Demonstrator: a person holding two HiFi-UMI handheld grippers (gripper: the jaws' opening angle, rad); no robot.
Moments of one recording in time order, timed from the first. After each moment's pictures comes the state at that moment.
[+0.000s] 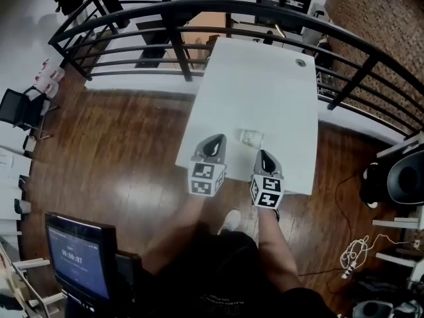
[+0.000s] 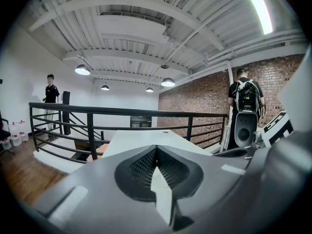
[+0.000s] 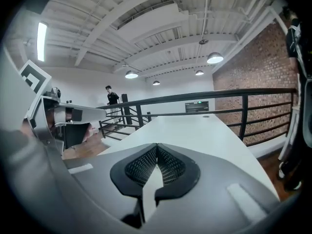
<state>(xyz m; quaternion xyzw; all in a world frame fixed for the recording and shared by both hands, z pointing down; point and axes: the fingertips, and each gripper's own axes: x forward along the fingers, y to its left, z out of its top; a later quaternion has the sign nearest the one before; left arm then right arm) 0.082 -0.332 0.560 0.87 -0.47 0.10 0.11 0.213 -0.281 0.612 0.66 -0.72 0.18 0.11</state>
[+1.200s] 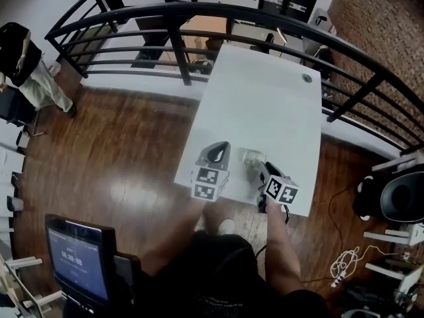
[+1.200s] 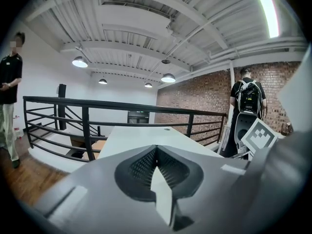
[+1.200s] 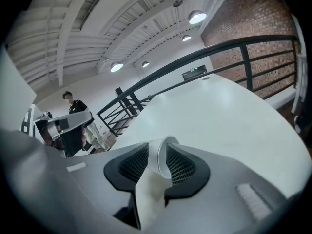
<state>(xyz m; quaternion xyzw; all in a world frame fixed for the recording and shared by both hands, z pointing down) 0.086 -0.400 0.584 0.88 -0.45 0.12 0.13 0.238 -0.342 0.689 0.59 -0.70 0.40 0.08</state>
